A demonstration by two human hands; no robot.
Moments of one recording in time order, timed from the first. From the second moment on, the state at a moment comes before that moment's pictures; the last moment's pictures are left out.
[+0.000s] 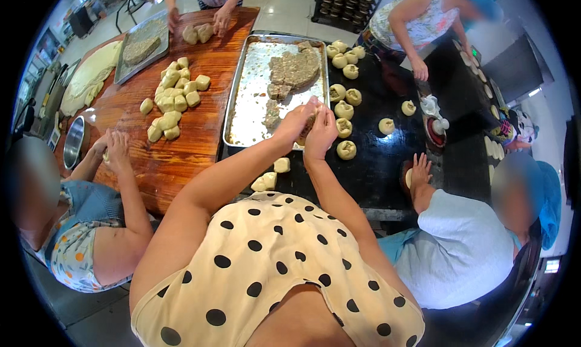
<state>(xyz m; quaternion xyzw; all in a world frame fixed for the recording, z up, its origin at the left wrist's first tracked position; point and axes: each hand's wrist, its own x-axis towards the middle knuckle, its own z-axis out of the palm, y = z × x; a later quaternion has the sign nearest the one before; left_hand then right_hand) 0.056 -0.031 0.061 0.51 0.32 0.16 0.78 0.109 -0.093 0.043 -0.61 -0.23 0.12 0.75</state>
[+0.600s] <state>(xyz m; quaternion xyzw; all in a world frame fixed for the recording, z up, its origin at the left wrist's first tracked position) 0.044 -0.052 0.048 0.67 0.35 0.25 0.61 0.101 -0.112 0.041 -0.70 -0.33 0.05 0.63</state>
